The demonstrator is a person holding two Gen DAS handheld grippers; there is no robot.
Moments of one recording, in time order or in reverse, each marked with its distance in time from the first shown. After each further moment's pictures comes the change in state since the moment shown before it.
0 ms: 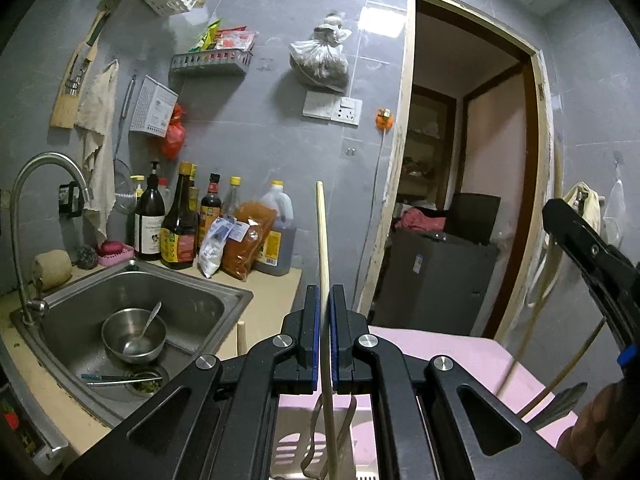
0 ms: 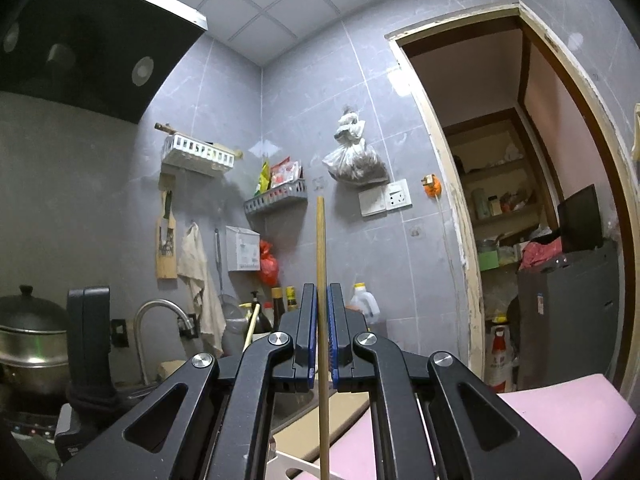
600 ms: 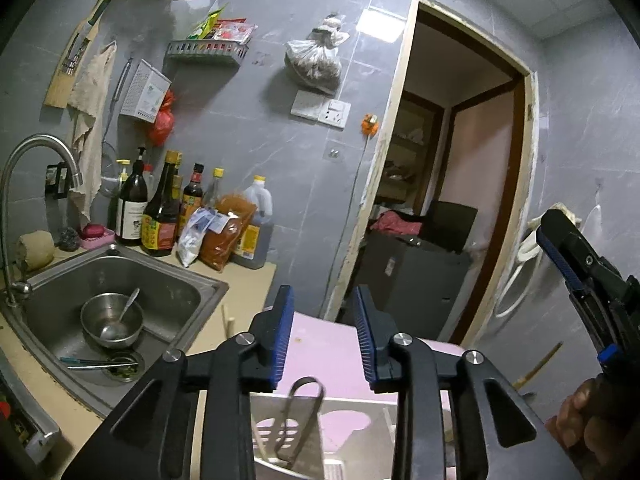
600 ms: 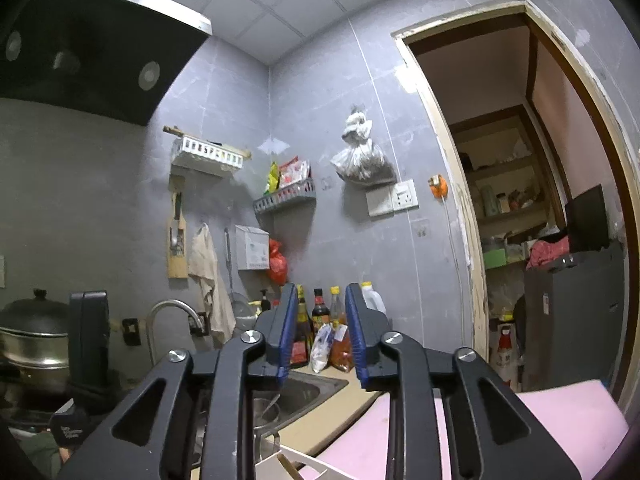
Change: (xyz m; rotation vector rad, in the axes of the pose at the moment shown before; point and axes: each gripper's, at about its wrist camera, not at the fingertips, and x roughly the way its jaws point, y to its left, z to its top) left arm -0.024 -0.002 0.016 -0.084 0.011 -0.106; right arm -0.018 -0.005 0.023 -0.017 0.002 0.042
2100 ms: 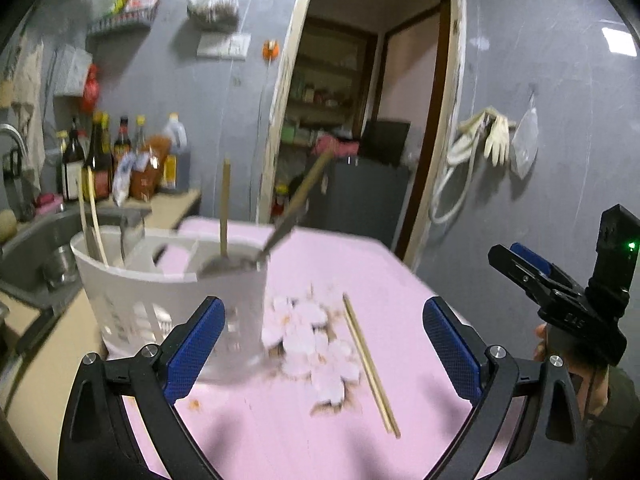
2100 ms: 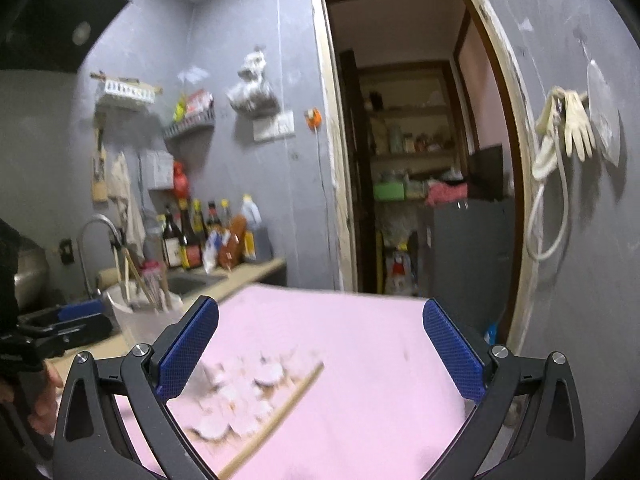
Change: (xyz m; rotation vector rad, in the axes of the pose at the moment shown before) left arm -0.037 -0.144 -0.101 0.144 0.290 -0.137; right arm -0.161 -0.129 -0.026 -0.018 0.363 -0.325
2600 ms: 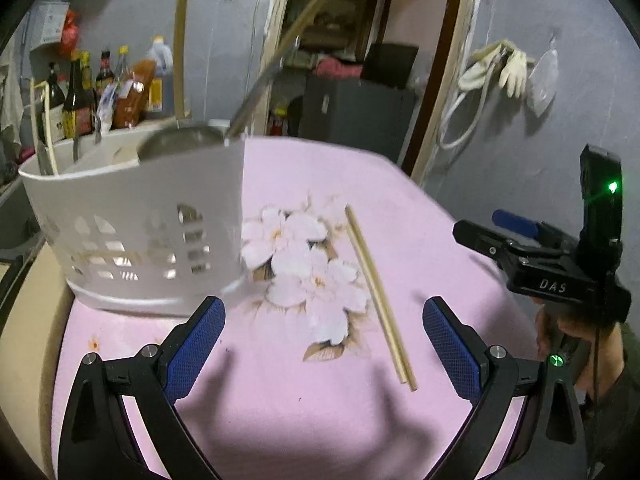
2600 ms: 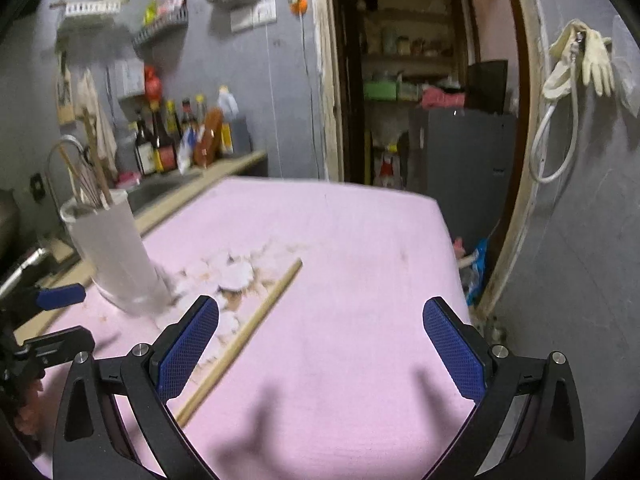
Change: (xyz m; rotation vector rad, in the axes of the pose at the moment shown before) left arm 0.054 -0.003 -0.037 -0.008 0.286 0.015; right arm 0.062 -0.011 -0.036 -0.015 0.393 -0.033
